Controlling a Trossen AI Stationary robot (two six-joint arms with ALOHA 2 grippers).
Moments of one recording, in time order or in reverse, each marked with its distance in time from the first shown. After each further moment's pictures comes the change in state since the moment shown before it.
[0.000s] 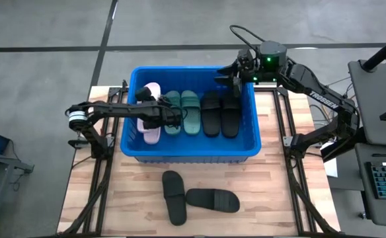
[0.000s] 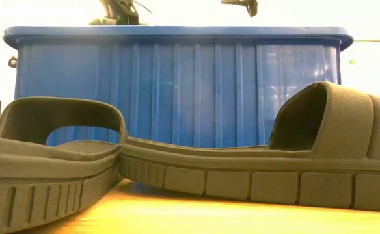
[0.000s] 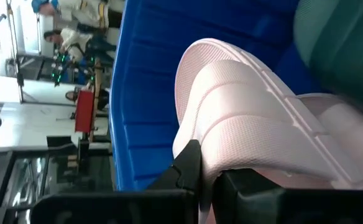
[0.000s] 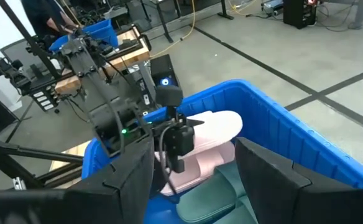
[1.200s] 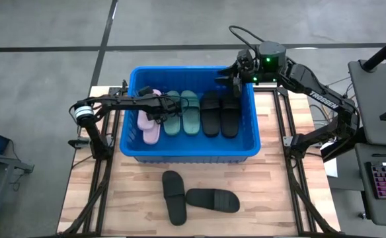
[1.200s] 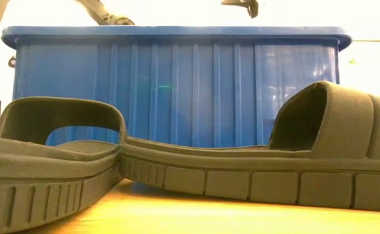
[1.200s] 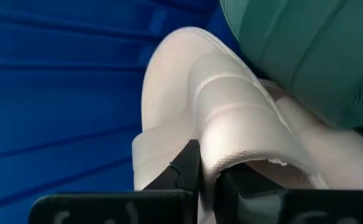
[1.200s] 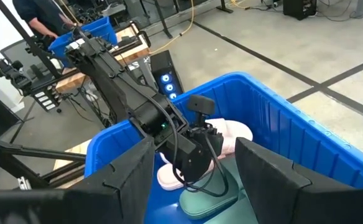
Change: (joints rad) left arm 0.187 0.079 -0.066 0.259 0.319 0.236; right arm 0.000 0.000 0.000 -0.021 -0.002 0.026
